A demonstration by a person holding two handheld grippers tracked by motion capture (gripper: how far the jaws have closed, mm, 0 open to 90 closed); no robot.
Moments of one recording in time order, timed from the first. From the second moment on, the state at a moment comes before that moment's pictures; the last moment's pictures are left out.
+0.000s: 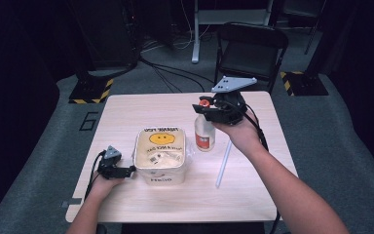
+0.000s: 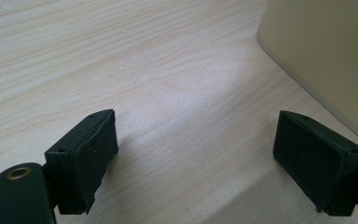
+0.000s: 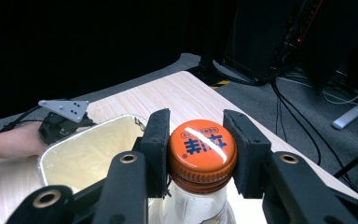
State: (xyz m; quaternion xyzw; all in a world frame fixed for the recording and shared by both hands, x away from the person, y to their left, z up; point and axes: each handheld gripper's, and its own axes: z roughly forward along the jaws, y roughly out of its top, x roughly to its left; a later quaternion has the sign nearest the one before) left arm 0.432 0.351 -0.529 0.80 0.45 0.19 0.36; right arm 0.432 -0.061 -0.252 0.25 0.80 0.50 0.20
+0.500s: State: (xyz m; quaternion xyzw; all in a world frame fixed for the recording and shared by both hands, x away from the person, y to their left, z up) left arm 0.432 0.351 -0.529 0.80 0.45 0.19 0.36; right arm 0.426 -0.041 -0.224 0.23 0.80 0.51 0.20
